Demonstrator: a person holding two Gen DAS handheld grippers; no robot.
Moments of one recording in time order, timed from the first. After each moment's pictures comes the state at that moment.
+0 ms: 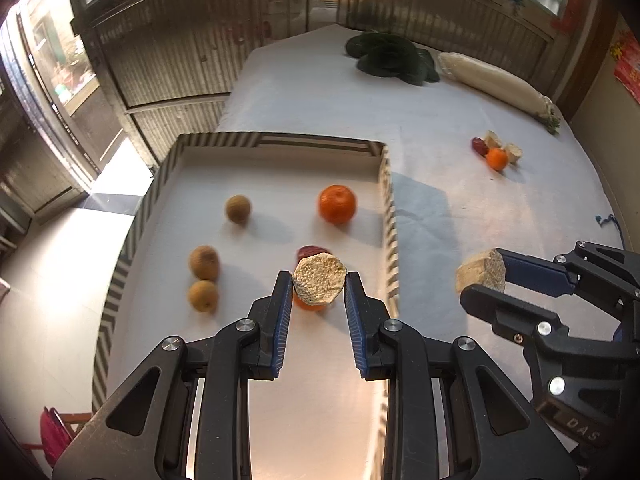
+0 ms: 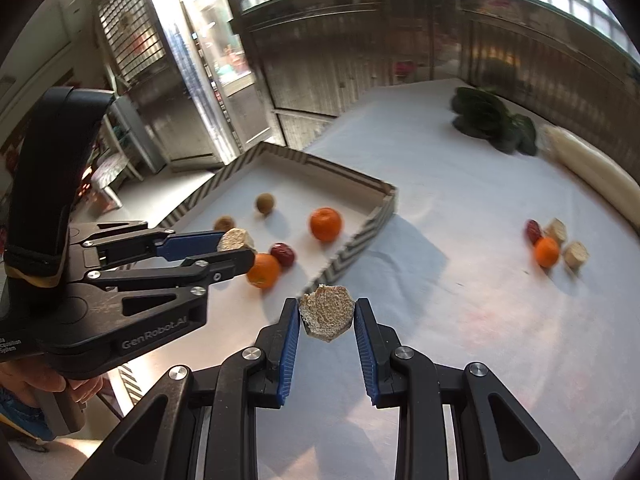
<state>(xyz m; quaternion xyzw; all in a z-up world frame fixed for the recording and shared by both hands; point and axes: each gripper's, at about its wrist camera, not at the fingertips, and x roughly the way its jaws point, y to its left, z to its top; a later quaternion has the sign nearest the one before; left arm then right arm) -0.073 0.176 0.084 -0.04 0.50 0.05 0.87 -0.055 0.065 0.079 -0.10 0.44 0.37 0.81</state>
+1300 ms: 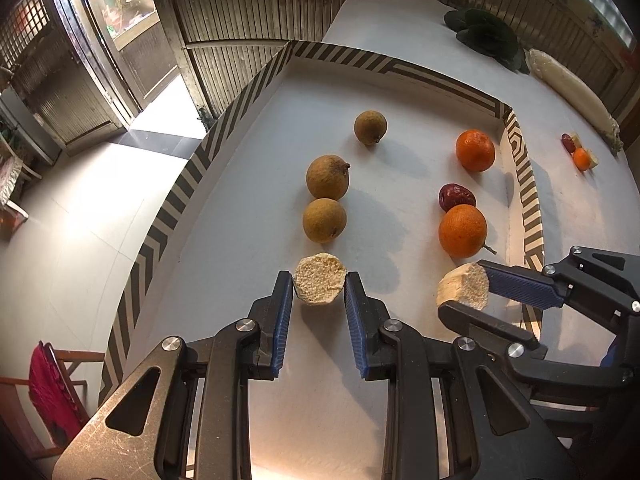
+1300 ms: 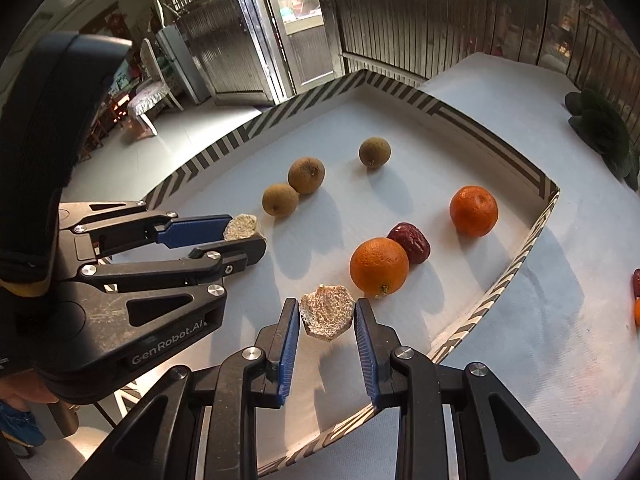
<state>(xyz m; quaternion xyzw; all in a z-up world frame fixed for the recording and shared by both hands) -0.100 0.242 0.031 -0.10 0.54 0.14 0.83 -0.062 0.166 0.022 -0.18 0.48 0.43 0.74</state>
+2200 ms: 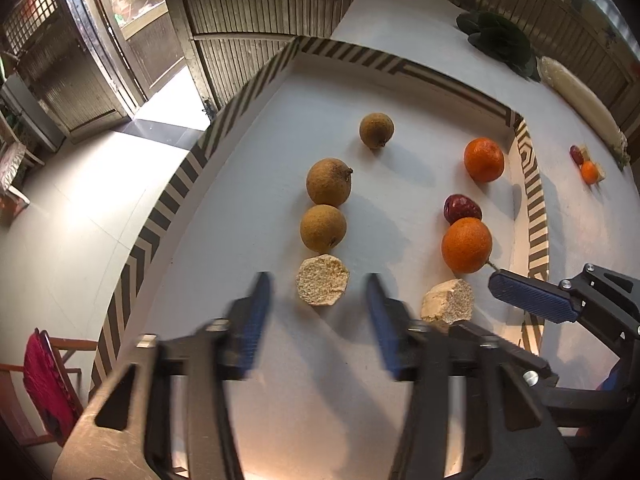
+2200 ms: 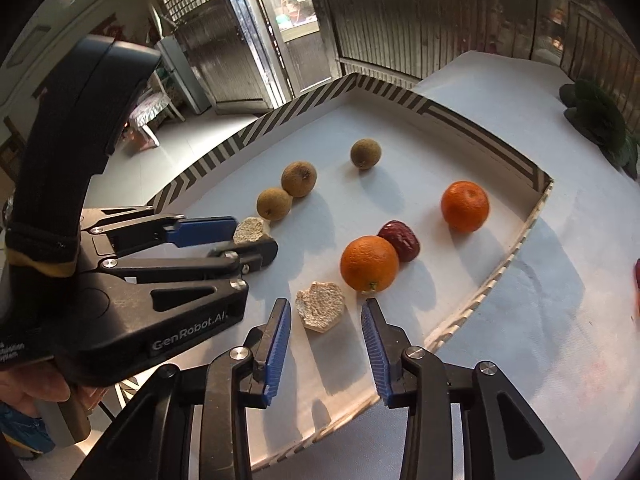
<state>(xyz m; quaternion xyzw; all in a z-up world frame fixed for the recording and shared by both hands) -0.096 0.248 0.029 -0.12 0.53 0.16 0.82 -0.057 0.153 0.028 -0.15 0.48 0.44 0.74</state>
